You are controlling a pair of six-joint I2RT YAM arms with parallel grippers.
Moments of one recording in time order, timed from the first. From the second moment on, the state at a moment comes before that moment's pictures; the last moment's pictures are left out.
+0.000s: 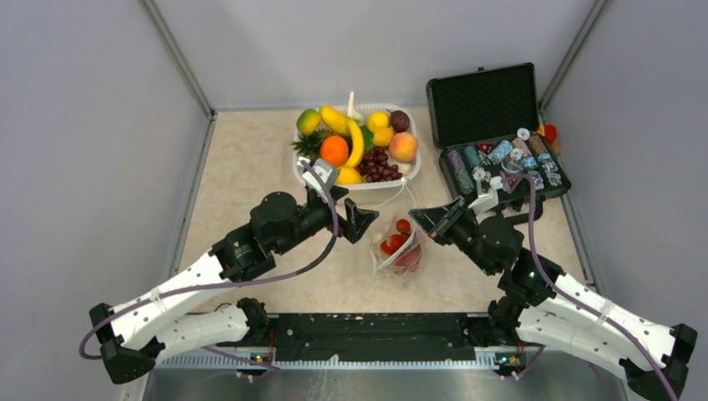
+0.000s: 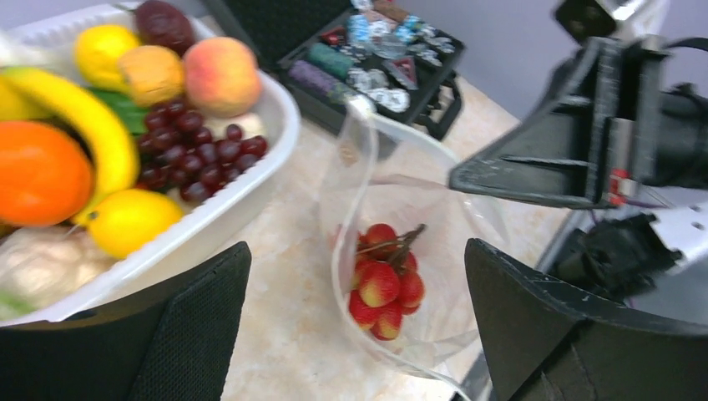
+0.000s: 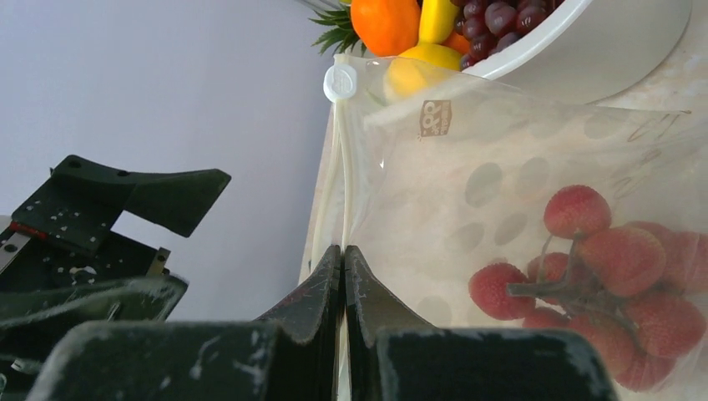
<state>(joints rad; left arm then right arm) -0.96 0.88 0.91 -0.14 -0.05 -0.25 0.95 0.62 0.61 -0.13 0.34 1.08</state>
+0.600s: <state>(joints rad) -0.74 0.98 0.95 -0.29 -0.30 -0.26 0.95 0.46 0.72 -0.40 0.54 0.96</state>
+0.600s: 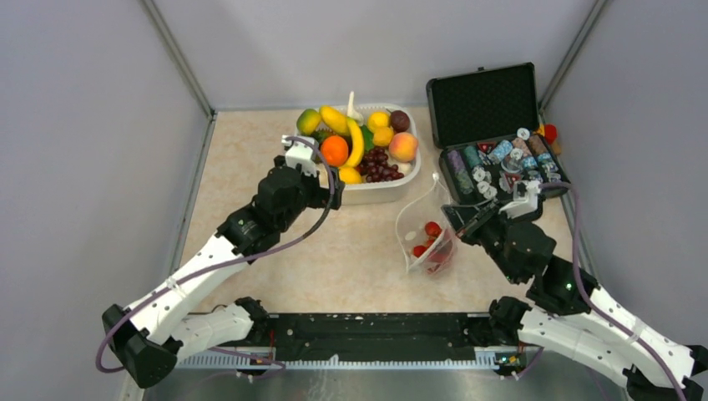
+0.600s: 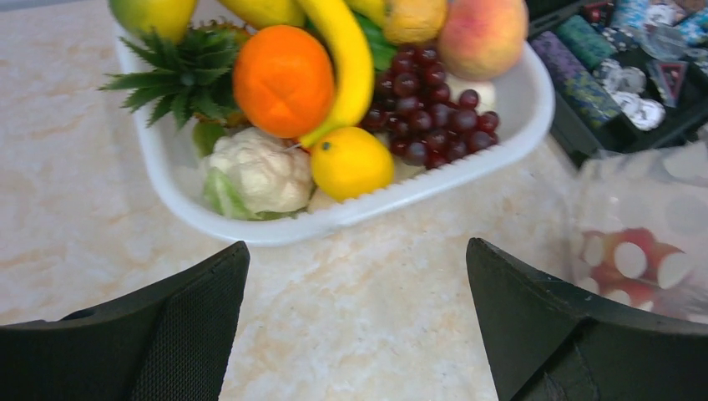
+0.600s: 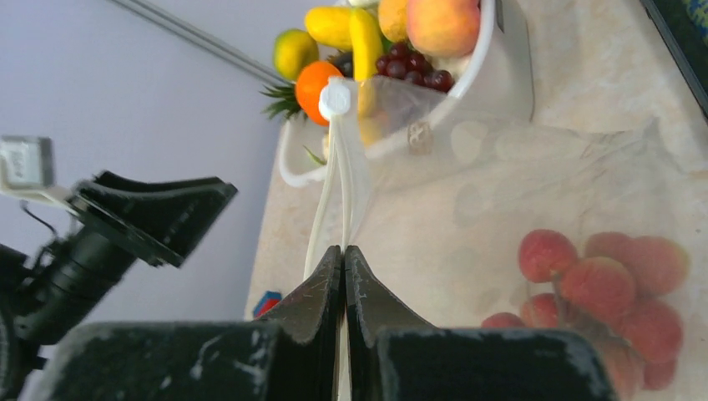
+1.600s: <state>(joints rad) -0.47 1.43 1.20 -0.21 -0.01 -0.24 0.95 0.78 0.73 -0.28 0.38 0.92</state>
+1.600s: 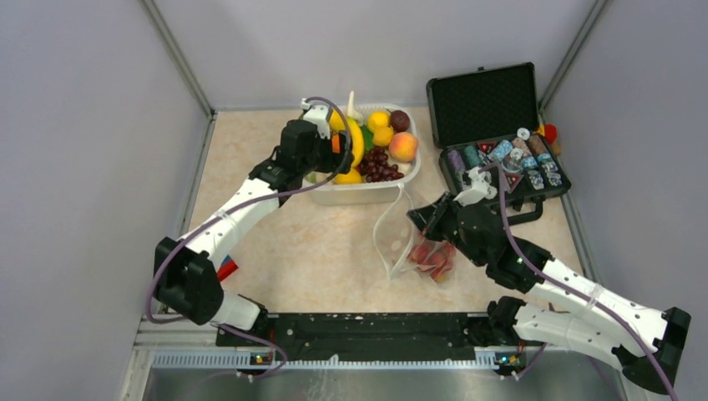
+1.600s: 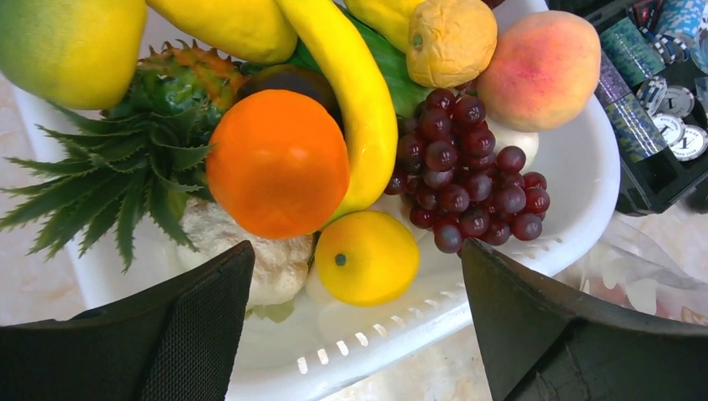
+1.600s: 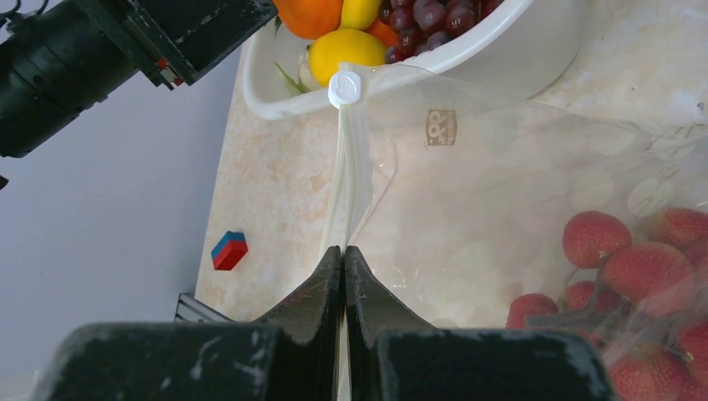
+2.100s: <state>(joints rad) -0.47 1.60 1.26 -0.18 -0.14 -0.26 0.95 0.76 0.71 -0.26 0.38 0.92</state>
